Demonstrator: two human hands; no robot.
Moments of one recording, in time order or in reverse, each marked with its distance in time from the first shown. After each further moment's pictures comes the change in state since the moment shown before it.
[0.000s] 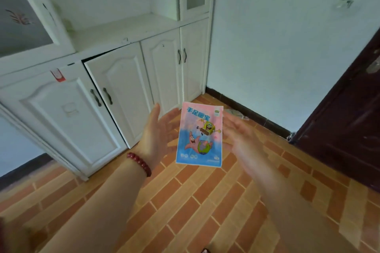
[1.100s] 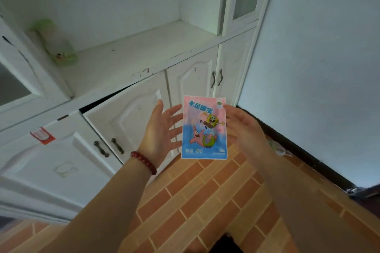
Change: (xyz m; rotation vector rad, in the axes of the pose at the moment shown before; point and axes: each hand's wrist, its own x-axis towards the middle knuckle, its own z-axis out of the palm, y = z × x) left_hand 0.377 0.200 -0.187 -0.009 0.203 0.014; right_hand 0.458 -0.037 0.180 0.022 -0.105 0.039
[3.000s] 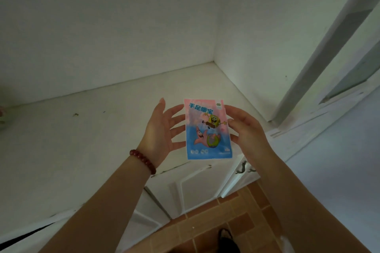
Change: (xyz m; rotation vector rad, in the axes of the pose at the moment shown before) left_hand 0.504 0.197 -0.007 -0.217 0.297 0.018; right_hand 0.596 -0.069 0.044 -0.122 -0.248 0.081
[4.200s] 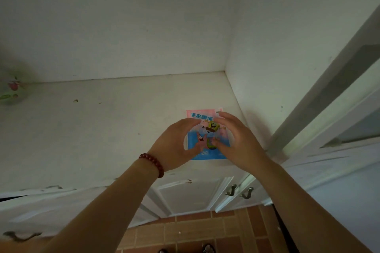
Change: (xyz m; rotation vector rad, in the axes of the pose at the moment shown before) left_hand 0.059 -0.050 0.052 1.238 0.189 0.546; right_hand 0.083 0.003 -0.064 -0.844 -0.478 -0.547
